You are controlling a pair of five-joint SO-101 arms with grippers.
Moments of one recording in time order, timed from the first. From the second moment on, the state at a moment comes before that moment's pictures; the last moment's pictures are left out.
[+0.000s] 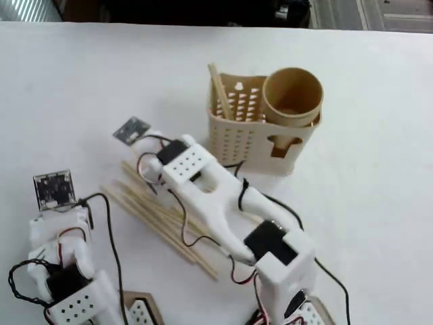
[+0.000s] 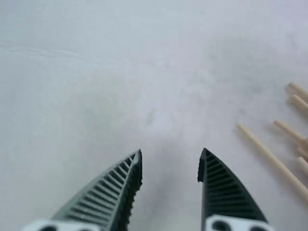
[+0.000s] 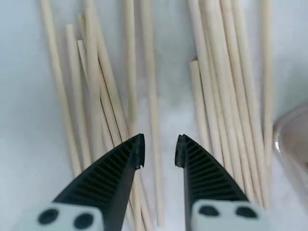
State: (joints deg) left arm -37.2 -103.7 97.2 57.3 -18.3; right arm -46.2 17.2 3.9 69.0 9.1
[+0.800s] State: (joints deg) left arm -37.2 -103.7 97.2 57.3 -18.3; right arm -49.9 25.2 0.9 71.3 9.2
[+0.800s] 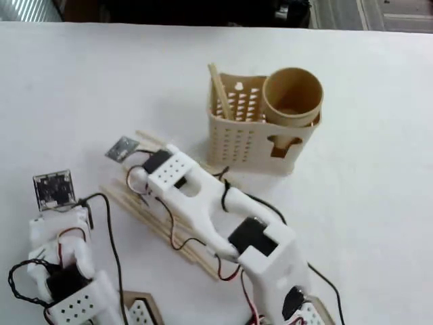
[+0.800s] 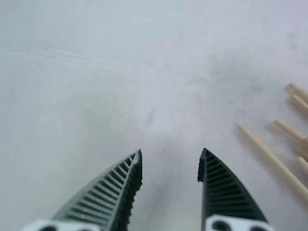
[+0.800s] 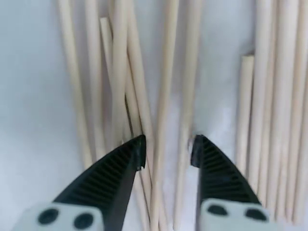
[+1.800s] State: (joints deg) left arm -37.2 -103.7 97.2 57.3 -18.3; right arm -42.2 -4.5 0.3 78.0 10.6
